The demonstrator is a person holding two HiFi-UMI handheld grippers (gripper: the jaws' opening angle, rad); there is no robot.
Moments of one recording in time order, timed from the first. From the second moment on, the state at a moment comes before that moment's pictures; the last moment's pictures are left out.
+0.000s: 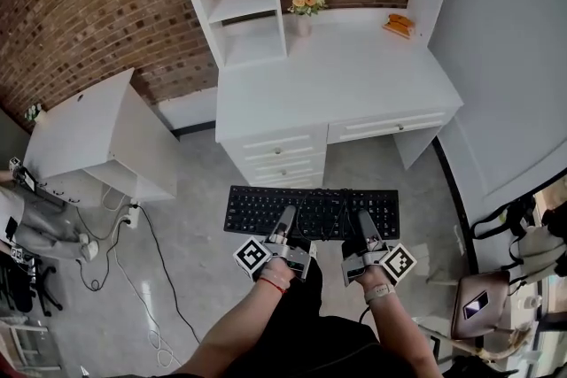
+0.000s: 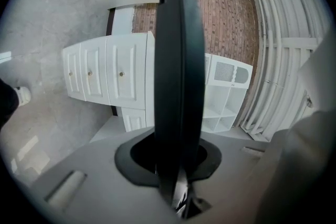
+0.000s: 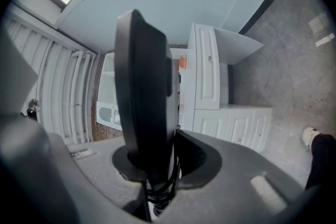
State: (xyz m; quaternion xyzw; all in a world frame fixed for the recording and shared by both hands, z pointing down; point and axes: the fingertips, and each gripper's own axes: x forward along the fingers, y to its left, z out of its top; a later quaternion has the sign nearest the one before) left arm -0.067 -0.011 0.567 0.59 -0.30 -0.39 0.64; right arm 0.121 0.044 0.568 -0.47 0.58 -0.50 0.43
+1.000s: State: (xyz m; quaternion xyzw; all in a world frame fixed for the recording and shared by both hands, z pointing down) left arm -0.022 -0.205 0.578 0.59 -0.29 -0.37 0.65; right arm 0.164 -0.142 0.577 -0.49 0.57 -0.50 0.43
